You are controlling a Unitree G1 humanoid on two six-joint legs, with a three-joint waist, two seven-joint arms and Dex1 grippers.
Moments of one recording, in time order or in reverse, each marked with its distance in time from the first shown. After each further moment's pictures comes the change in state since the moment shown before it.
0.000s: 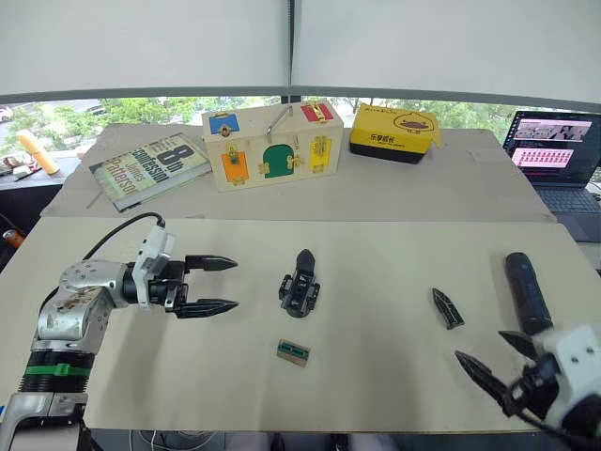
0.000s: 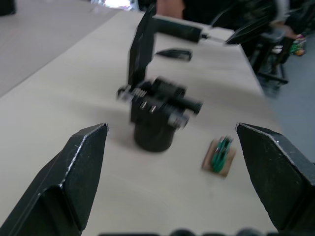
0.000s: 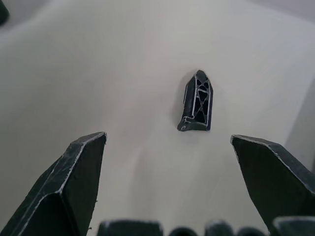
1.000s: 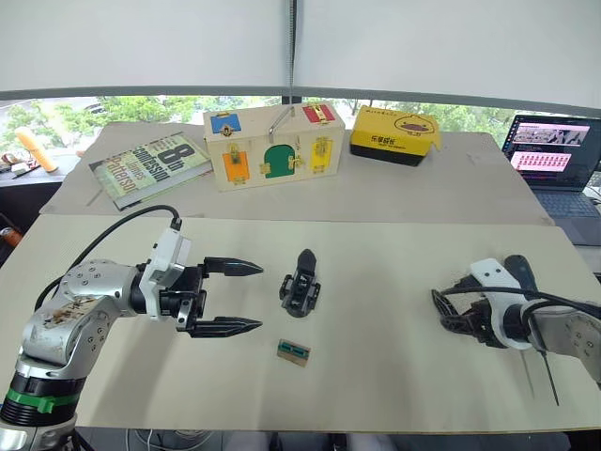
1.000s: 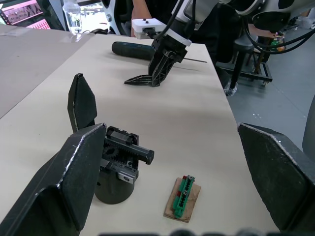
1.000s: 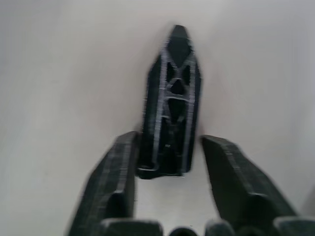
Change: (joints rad) left arm 0.103 0.039 0.026 -0.317 -0.106 0.116 0.130; right arm -0.724 -0.158 0.519 0.404 -0.089 0.577 -0.015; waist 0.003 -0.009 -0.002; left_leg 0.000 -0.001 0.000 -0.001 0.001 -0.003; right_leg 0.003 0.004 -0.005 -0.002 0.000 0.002
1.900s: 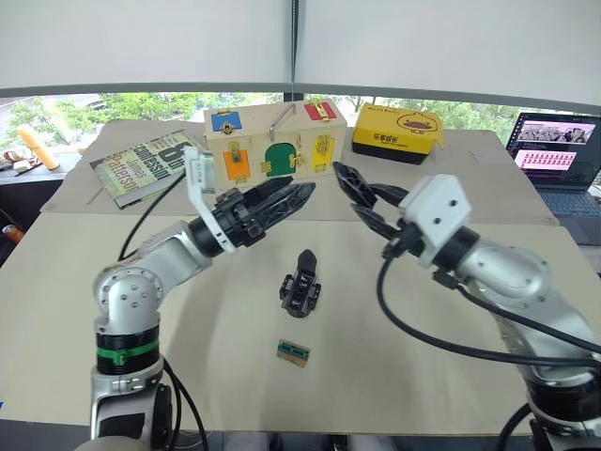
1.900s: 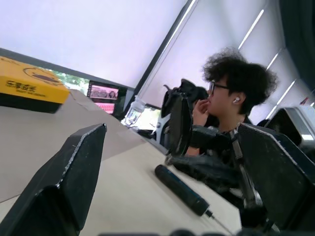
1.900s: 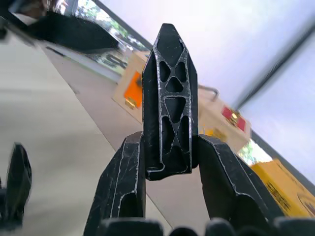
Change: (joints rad) left arm -0.347 -0.501 0.061 0.052 -0.437 0.408 0.925; right arm -0.320 0.395 0.237 -0.270 -0.458 -0.780 0.016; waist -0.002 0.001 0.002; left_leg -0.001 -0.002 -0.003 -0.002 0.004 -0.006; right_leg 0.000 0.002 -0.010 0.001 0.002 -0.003
